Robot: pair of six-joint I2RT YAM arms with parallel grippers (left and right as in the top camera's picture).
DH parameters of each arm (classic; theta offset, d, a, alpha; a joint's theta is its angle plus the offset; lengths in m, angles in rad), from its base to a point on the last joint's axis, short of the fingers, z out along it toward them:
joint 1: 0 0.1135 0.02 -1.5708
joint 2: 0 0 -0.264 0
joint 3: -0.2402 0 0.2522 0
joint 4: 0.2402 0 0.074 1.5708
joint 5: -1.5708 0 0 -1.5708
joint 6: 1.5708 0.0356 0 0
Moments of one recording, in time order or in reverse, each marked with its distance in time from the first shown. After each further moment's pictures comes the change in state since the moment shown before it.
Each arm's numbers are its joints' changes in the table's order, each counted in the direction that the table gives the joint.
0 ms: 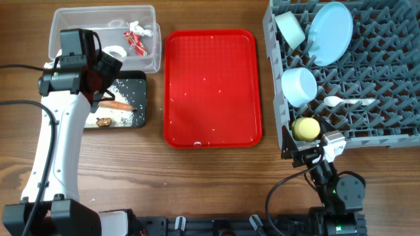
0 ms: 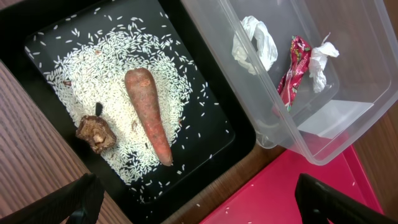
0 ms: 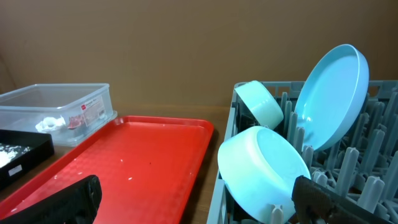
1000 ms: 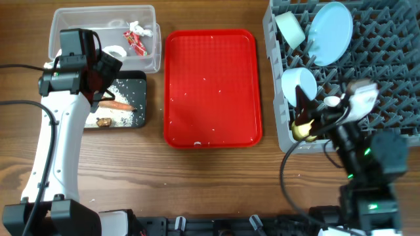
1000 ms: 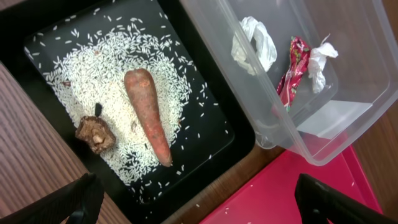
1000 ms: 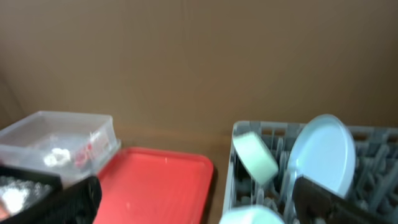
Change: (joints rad) left arm 0.000 0.000 0.000 -0.002 0.000 0.000; right arm 0.000 0.535 -0.557 0.090 0.000 -0.020
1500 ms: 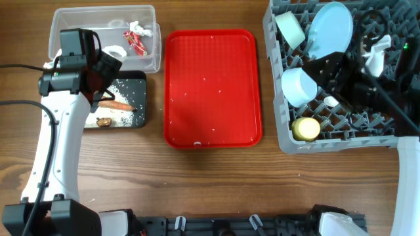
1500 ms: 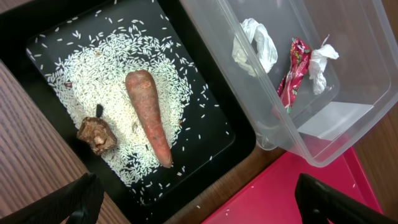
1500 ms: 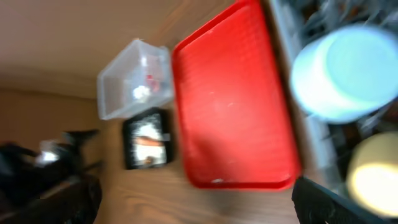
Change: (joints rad) left arm 0.000 0.000 0.000 -0.001 0.007 0.000; right arm -0.225 0.696 -0.932 1.088 0.389 0.310
